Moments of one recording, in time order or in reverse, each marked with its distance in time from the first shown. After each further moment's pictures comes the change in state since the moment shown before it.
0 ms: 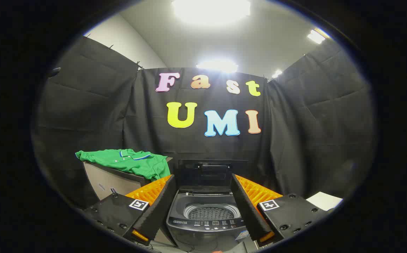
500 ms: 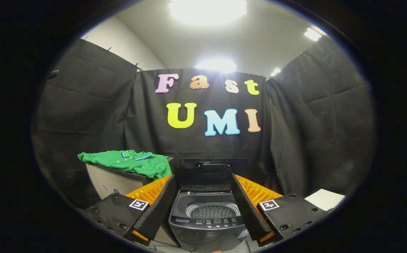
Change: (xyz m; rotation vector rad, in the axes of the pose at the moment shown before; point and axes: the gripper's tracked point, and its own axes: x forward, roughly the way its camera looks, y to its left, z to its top) arm -0.011 -0.002 0.000 0.021 -0.008 0.003
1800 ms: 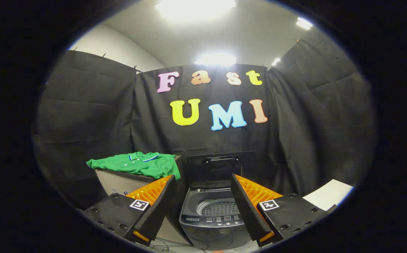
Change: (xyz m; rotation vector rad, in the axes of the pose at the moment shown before) arm 0.012 0.008 0.002 0.116 0.049 0.098
